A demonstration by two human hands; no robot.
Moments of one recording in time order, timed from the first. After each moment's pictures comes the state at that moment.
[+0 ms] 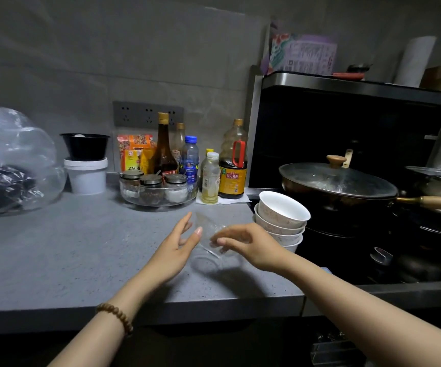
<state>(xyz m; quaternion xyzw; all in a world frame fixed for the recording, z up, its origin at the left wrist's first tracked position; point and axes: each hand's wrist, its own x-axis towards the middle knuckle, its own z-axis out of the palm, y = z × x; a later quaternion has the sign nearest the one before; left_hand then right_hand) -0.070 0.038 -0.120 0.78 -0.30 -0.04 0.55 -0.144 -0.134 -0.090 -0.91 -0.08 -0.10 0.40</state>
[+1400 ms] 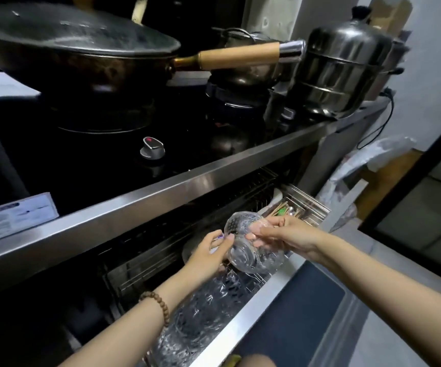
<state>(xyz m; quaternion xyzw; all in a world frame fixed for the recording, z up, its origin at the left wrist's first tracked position) -0.309 -0.369 -0.310 0.64 -0.34 -0.49 0.48 -0.459 -0.470 -0.224 -0.65 0.42 -0.07 0.64</state>
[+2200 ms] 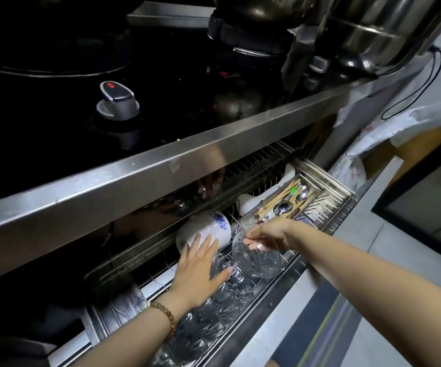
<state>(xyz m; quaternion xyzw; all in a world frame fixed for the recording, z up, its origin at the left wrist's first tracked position) -0.290 -0.396 -0.432 0.76 -0.59 -0.26 0.13 -0.412 -0.575 -0.372 -0.59 0.57 0.18 0.54</state>
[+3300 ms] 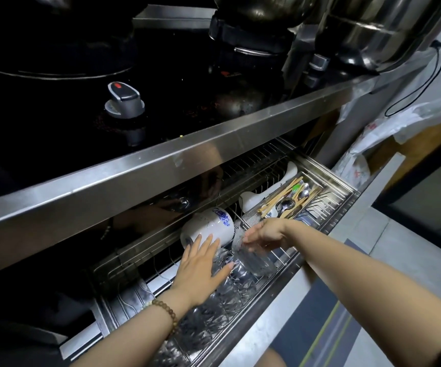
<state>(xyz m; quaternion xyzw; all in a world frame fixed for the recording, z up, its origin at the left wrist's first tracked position) -0.294 -0.382 -0.418 0.76 -0.57 -0.28 0.14 -0.406 -0.566 -0.374 -0.63 0.49 0.25 0.55</state>
